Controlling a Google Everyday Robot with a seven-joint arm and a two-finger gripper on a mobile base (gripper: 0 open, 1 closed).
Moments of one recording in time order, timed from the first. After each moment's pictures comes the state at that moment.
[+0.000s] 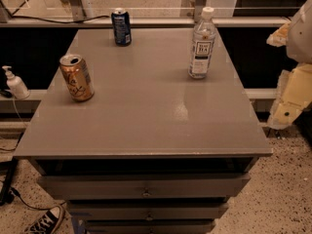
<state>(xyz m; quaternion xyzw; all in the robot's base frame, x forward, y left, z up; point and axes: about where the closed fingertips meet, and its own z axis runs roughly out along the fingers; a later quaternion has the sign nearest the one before) 0.438 -0.217 0.977 -0.60 0.78 -0.03 0.16</state>
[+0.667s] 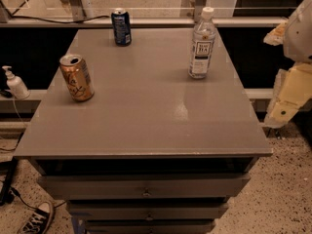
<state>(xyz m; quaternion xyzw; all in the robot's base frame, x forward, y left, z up) 0.442 -0.211 0.977 -0.61 0.78 -0.03 0.17</state>
